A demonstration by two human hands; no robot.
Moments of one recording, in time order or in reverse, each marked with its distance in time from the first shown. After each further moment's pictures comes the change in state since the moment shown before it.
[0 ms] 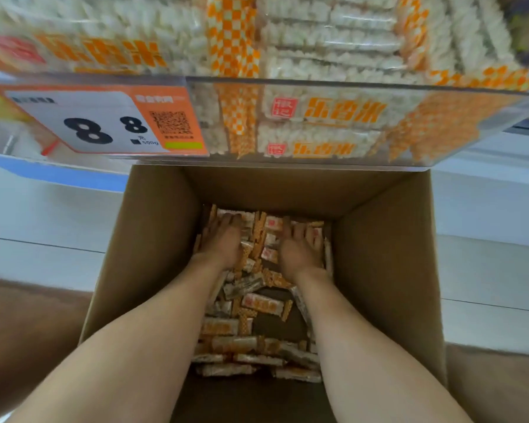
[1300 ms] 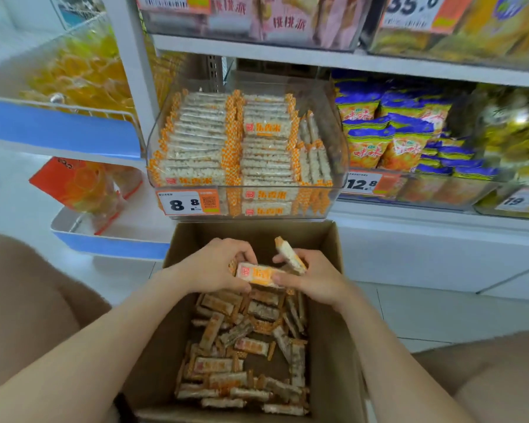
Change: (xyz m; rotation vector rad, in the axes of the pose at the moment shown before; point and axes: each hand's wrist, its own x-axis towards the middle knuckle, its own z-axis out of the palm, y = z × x) left_hand -0.204 0.045 -0.177 -0.146 0.115 0.590; right_hand -0.209 0.040 -0.164 0.820 0.150 -0.352
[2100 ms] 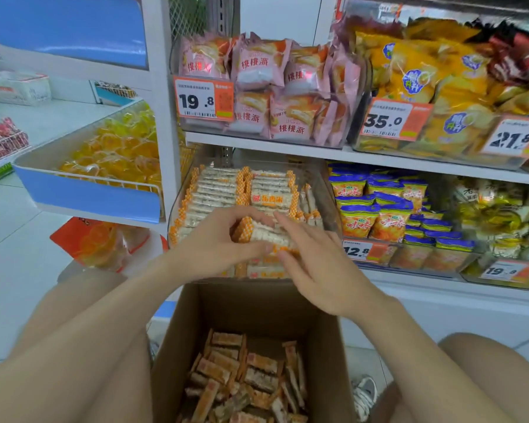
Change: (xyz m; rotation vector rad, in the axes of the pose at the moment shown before) left_hand -0.026 0.097 -0.133 -0.263 0.464 0.233; right_hand -0.031 -0.148 -0.061 -0.719 0.321 -0.596
